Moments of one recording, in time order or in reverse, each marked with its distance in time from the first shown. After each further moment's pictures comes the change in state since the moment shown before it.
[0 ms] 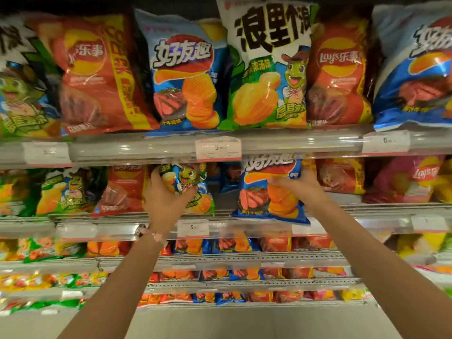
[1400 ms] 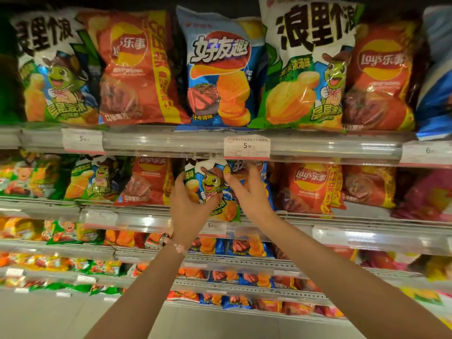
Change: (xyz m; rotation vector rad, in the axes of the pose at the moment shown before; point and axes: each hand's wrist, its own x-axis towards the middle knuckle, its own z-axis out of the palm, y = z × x) left_hand -0.030 -0.013 0.001 -0.211 0.014 0.001; right_hand -0.033 -0.004 0.147 -0.050 -0.148 -0.376
